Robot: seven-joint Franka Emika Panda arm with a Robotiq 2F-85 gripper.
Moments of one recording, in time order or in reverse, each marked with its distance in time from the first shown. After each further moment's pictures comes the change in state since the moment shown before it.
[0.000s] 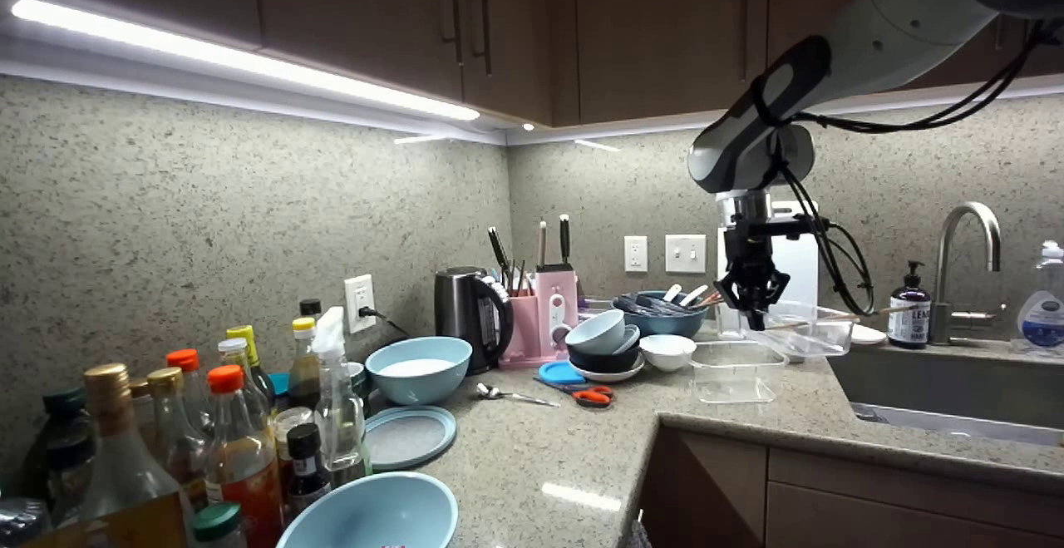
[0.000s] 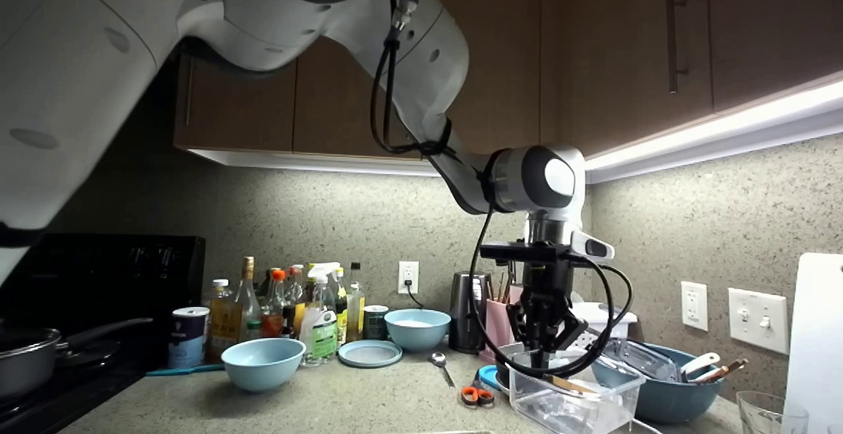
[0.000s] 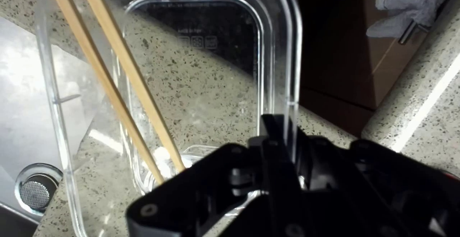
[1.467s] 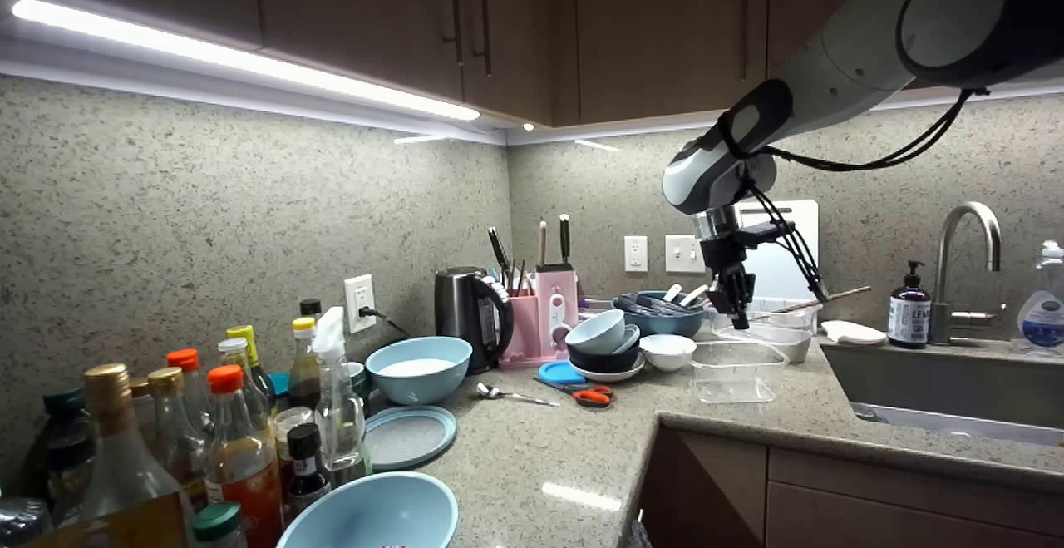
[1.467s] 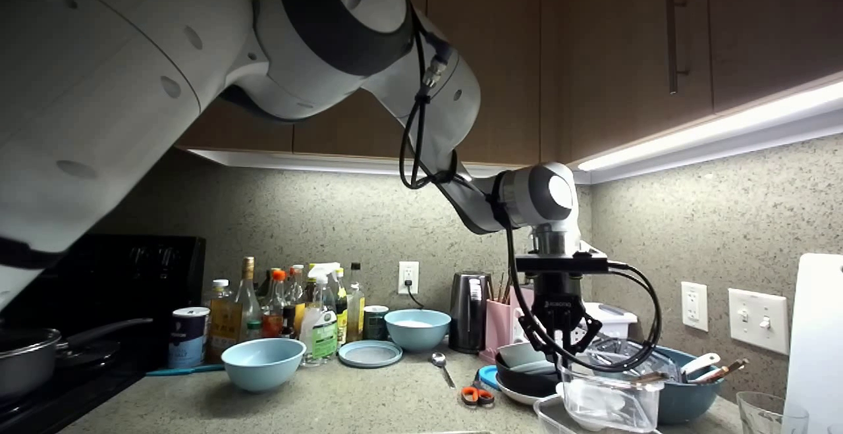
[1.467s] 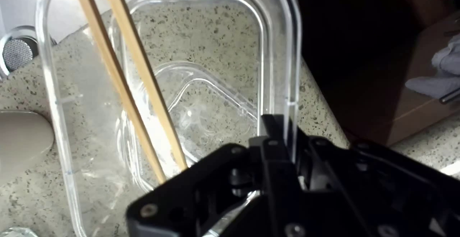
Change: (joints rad) arm -0.023 0.177 0.052 0.224 -0.143 -0.030 -0.419
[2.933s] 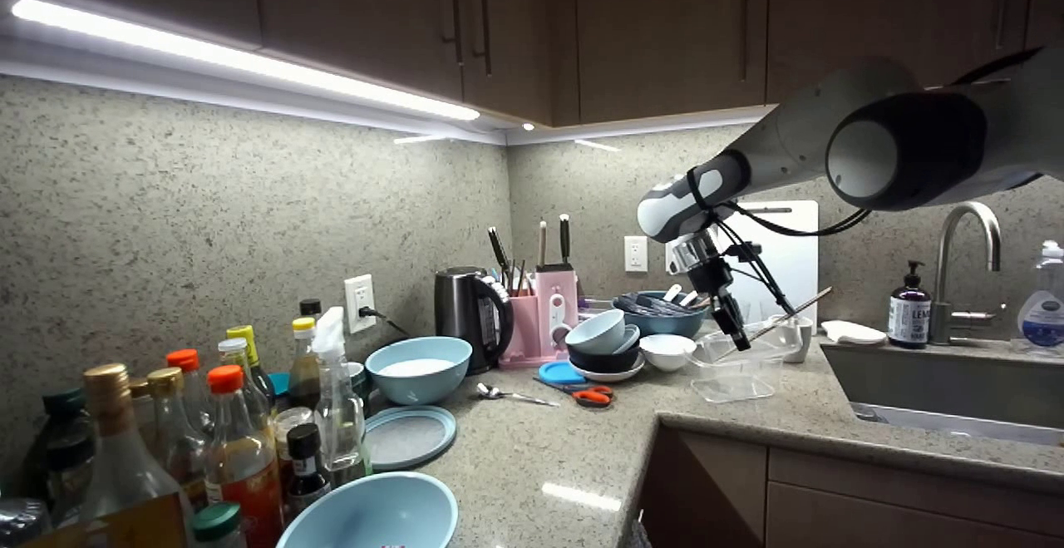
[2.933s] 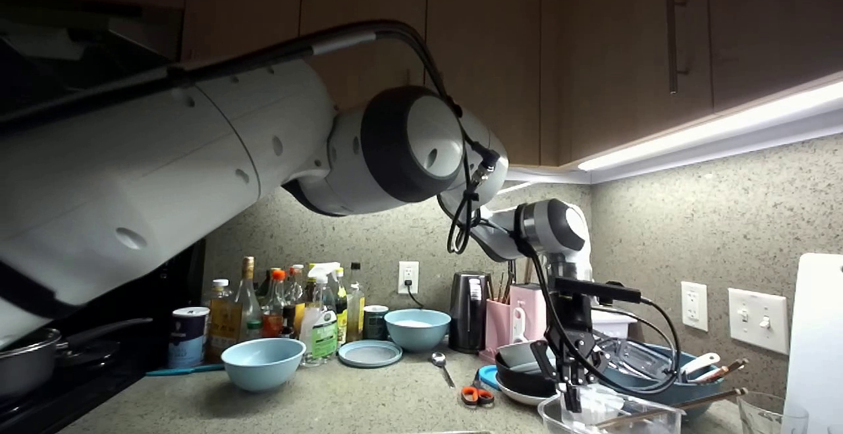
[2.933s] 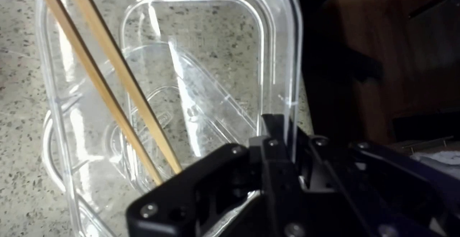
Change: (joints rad) arm -0.060 0.366 0.067 0.502 -0.082 -0.382 -0.386
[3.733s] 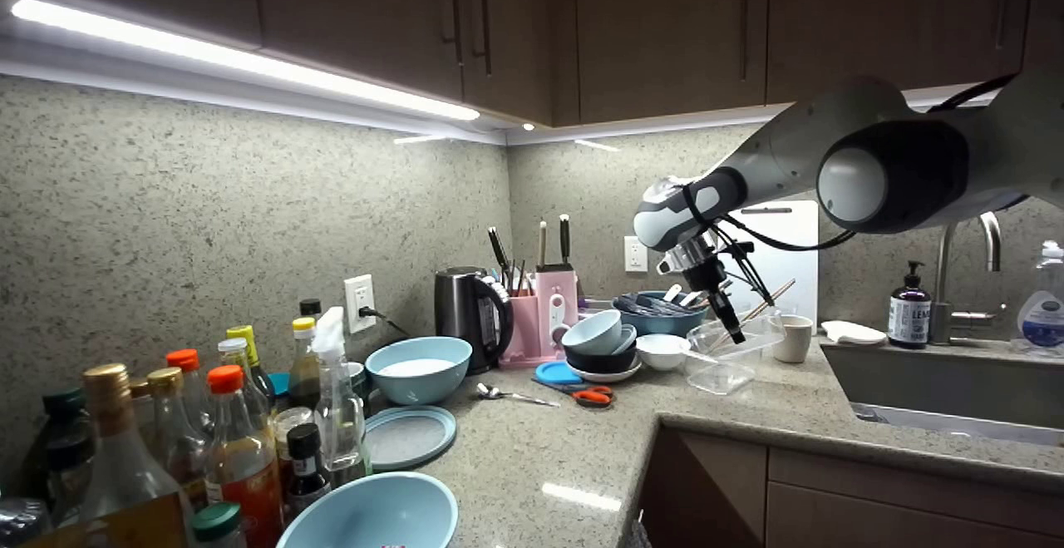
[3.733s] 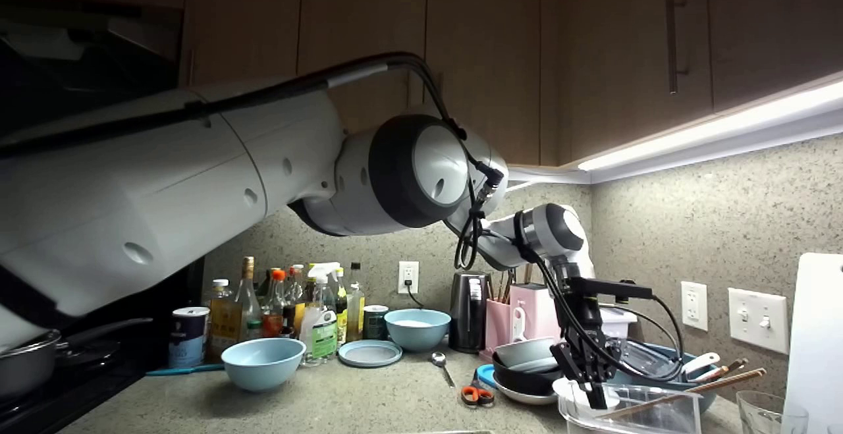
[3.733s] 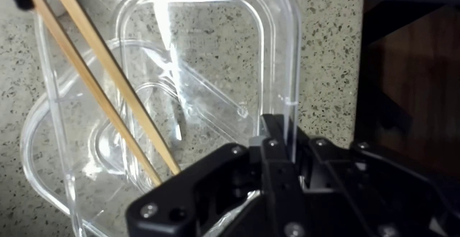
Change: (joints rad) arm 0.003 0.070 0.000 0.105 -0.102 0.063 -0.264
